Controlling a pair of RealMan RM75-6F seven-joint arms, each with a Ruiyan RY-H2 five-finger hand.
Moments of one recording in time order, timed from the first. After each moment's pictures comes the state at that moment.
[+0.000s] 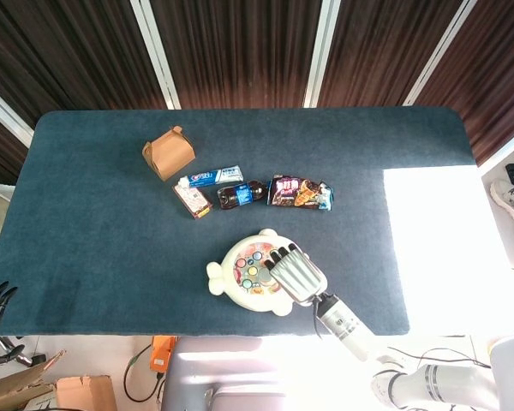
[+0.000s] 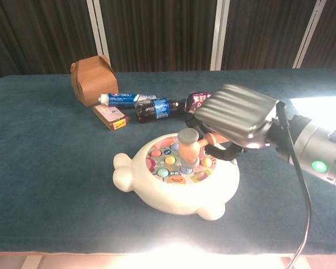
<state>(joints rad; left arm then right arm) -0.01 -1.23 0.09 -1.06 1.60 1.50 -0.34 0.69 -1.60 0.08 -1.58 -1.42 1.08 -0.87</state>
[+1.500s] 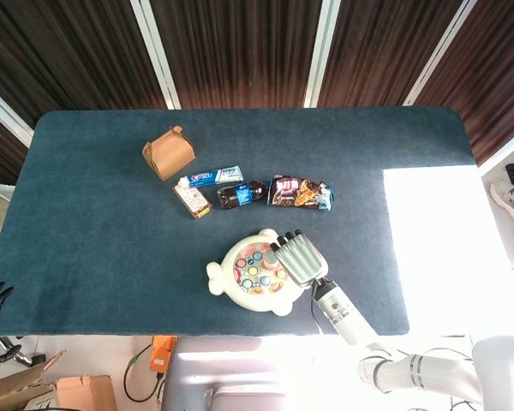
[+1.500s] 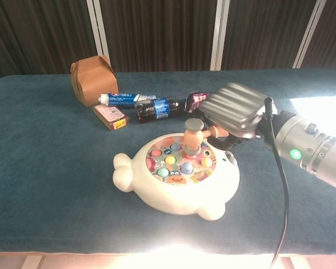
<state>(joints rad) -0.01 -1.24 0.08 -1.02 1.59 1.49 -0.37 0.72 -1.68 0.14 -1.44 -1.31 1.08 -0.85</state>
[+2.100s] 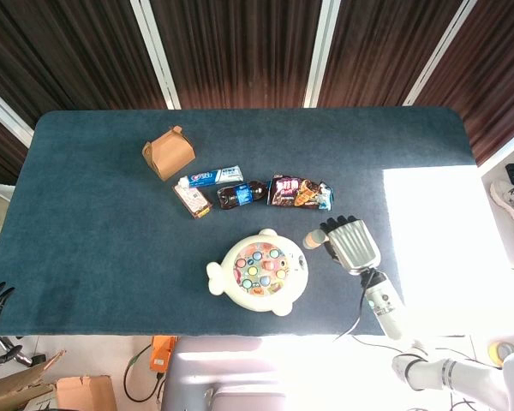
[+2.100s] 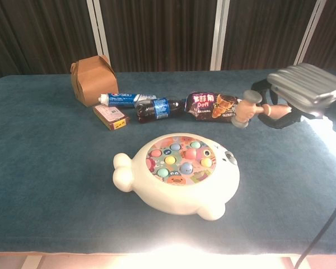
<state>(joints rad) -0.01 -1.24 0.08 -1.03 1.60 1.50 -0.35 0.59 -1.60 0.11 -1.25 -1.41 1.25 -0.39</state>
